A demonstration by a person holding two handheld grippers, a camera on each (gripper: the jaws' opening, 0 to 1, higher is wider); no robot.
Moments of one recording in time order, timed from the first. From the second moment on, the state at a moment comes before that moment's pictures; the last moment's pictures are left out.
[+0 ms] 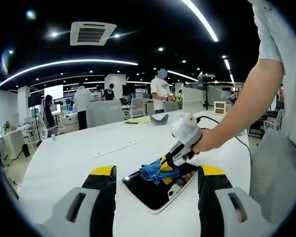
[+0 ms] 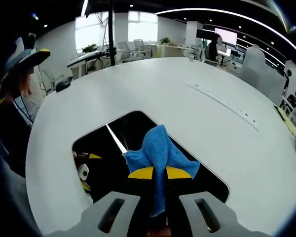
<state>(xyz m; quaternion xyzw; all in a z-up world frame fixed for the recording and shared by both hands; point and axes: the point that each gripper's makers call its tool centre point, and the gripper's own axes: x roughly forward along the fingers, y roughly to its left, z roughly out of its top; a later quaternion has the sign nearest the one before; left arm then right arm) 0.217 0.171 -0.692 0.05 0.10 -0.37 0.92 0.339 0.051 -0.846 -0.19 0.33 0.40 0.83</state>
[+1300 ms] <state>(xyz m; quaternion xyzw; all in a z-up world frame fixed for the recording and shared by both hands) 0.216 0.166 -0.688 0.05 0.09 -0.37 0.92 0.297 0.048 -0.846 -0.18 0.32 0.41 0.84</state>
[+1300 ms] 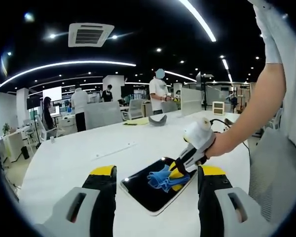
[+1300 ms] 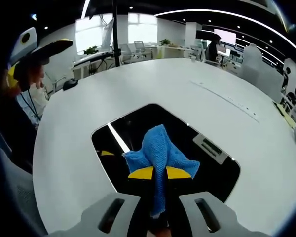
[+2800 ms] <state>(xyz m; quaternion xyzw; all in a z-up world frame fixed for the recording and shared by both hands) 0.215 0.166 -0.688 0.05 0.09 -0.38 0.92 0.252 0.050 -0.846 -0.17 0.32 0.42 0.83</state>
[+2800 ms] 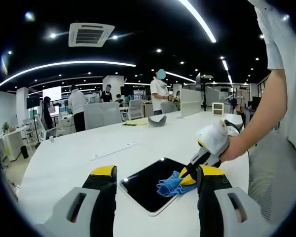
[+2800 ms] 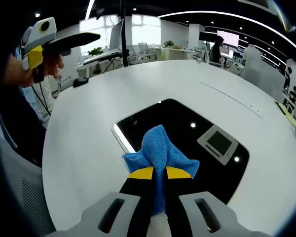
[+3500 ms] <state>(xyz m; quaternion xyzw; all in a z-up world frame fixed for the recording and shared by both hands) 0.215 0.164 -0.689 0.05 0.09 -0.38 0.92 0.245 0.057 -0.846 -0.16 0.32 0.43 0.83</state>
